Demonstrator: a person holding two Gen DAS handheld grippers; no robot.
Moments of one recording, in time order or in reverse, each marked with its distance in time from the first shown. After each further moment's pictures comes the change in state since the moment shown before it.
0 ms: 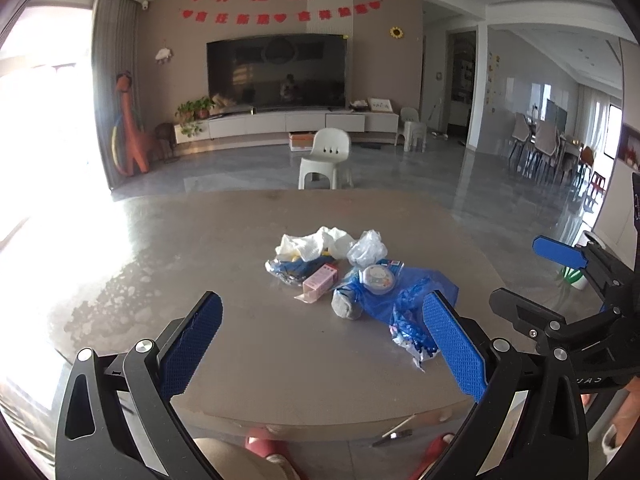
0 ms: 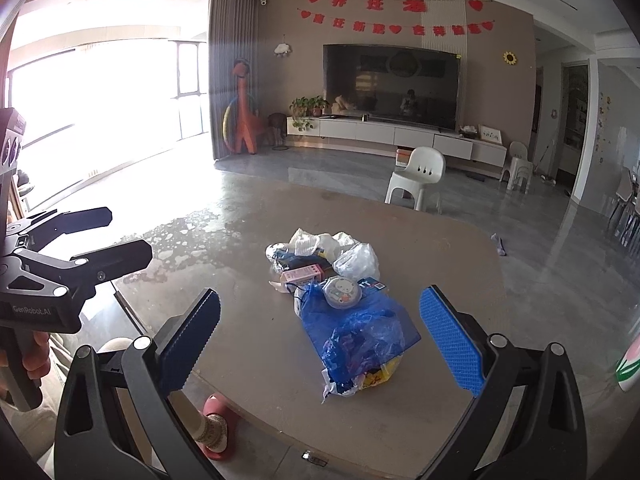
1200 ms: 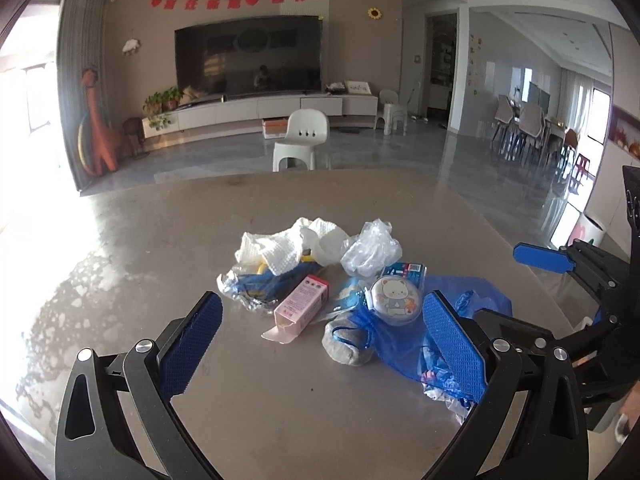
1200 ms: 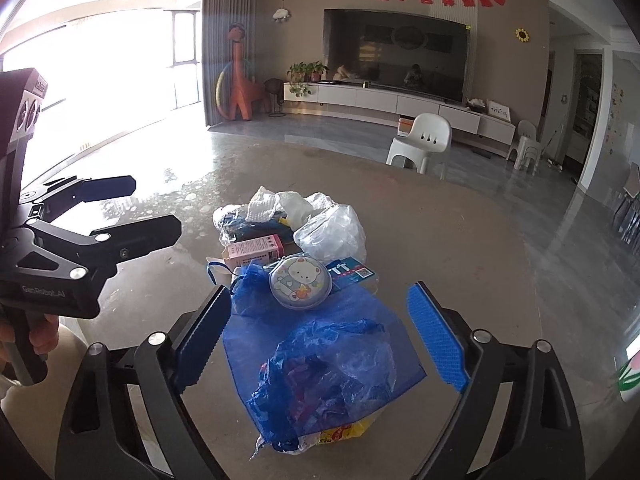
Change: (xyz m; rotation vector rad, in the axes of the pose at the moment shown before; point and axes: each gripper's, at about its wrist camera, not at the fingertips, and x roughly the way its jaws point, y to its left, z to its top) left arm 0.142 -0.002 0.006 0.045 0.042 -0.081; right arm 0.143 -0.050 -0.025 -0.045 0.110 0.005
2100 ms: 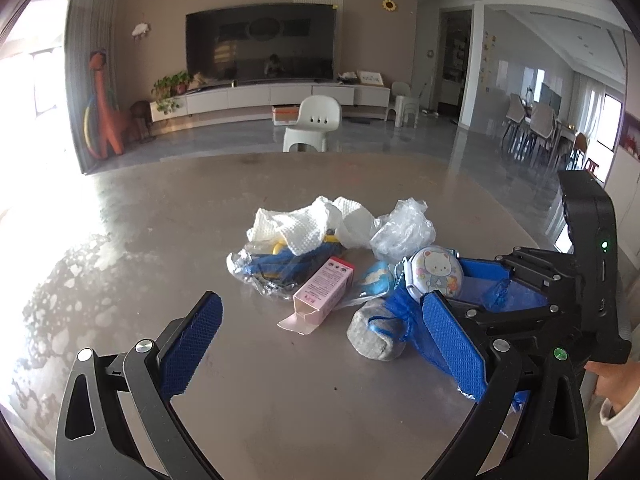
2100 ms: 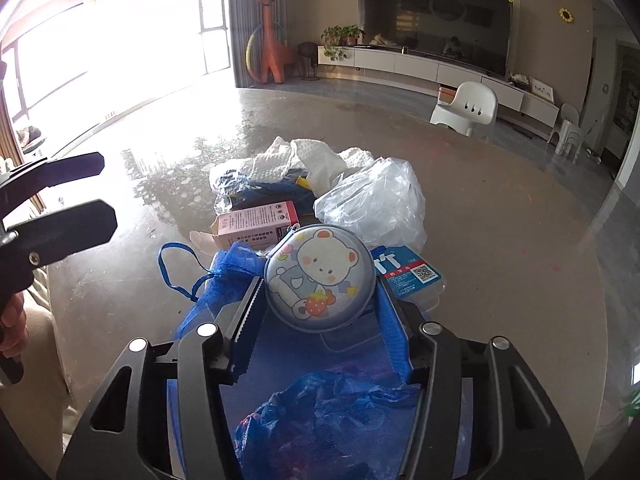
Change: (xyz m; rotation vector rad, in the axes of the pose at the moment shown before) left arm 0.030 0.021 -0.016 -0.029 0.031 0.016; right arm 0.081 -0.004 -0.006 -0.033 0.100 0.102
